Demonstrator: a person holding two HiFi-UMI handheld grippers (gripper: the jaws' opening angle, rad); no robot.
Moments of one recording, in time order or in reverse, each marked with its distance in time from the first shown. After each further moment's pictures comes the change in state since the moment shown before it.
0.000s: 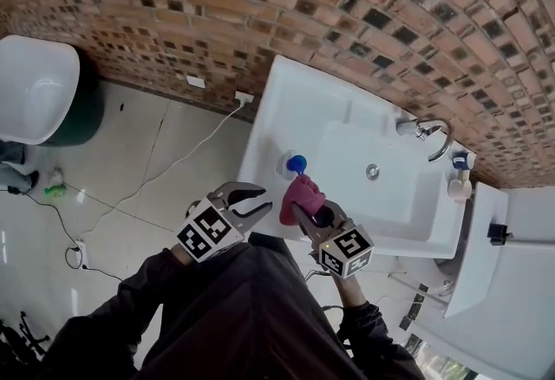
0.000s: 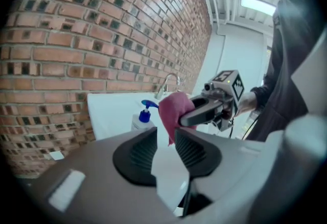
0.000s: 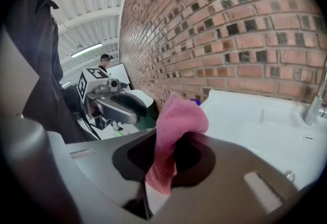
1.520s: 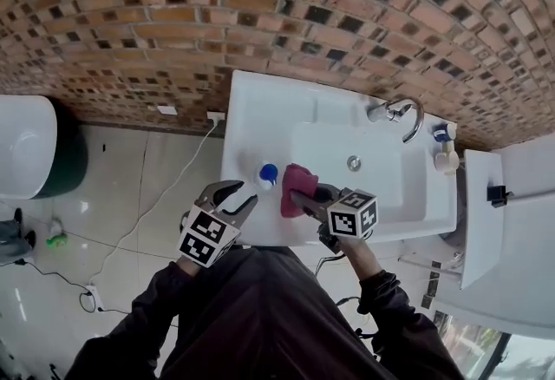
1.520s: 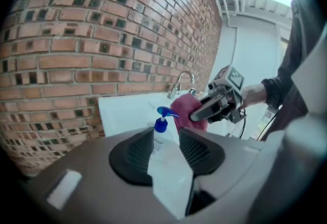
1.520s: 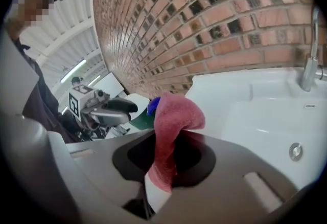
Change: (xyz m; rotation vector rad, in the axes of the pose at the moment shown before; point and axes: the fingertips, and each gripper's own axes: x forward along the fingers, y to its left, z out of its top) left arm 0.018 0.040 0.017 -0.013 0.033 0.156; right arm -0.002 -0.064 -0.005 0.307 0.071 0.051
